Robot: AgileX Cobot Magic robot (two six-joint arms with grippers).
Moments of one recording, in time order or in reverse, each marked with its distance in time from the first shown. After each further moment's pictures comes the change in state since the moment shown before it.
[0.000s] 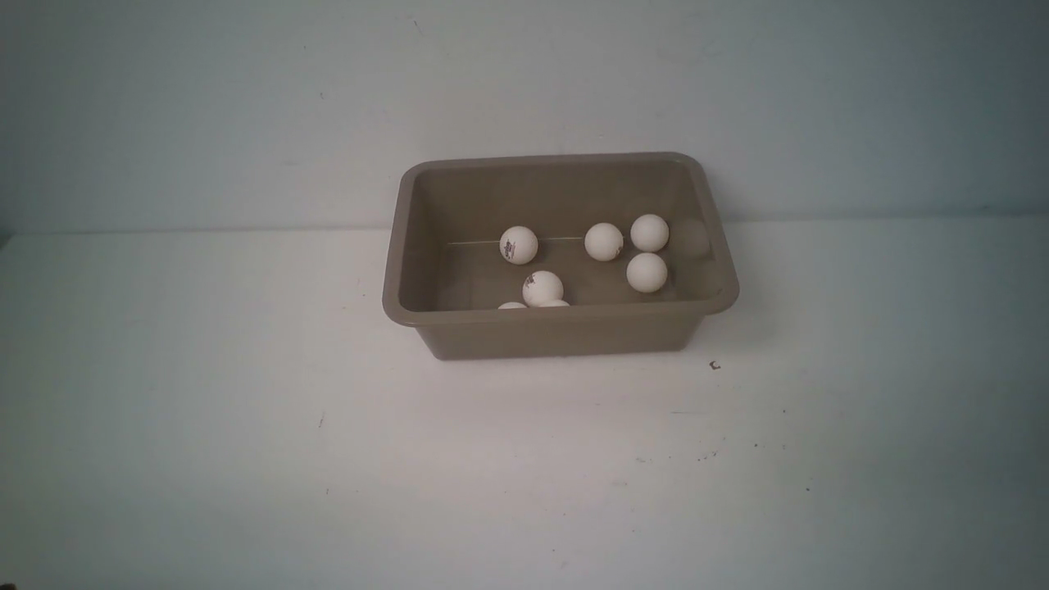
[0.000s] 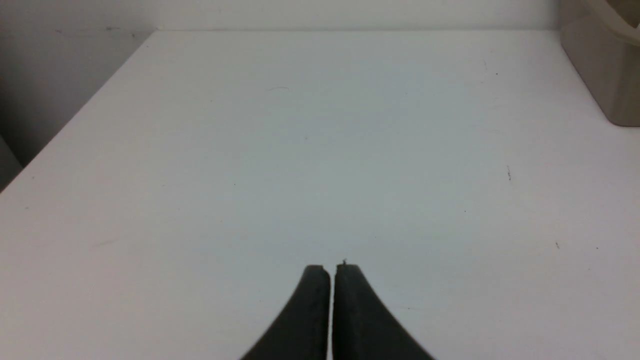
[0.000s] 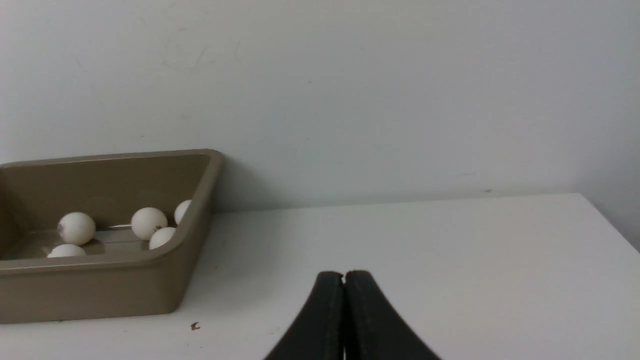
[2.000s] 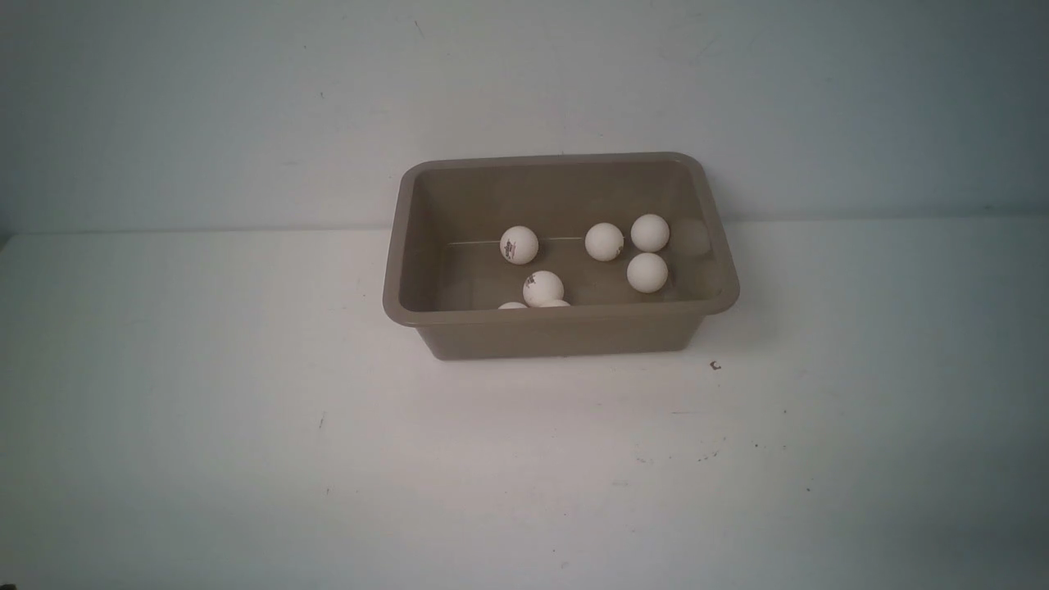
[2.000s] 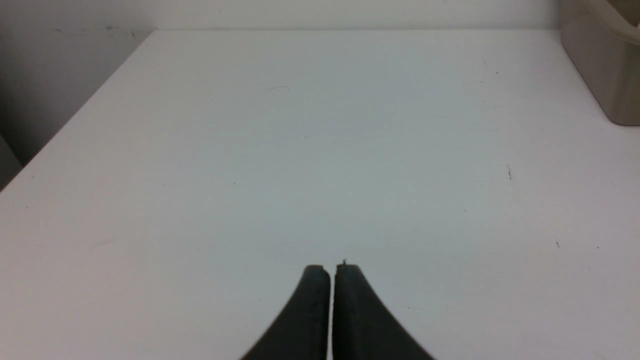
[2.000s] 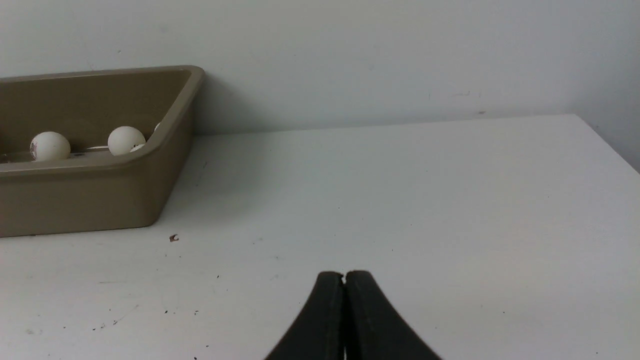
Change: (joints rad) right arm -0.060 -0.064 0.109 -1.696 0.097 1.679; left arm 0.000 0.000 -0.001 0.000 0.001 0.000
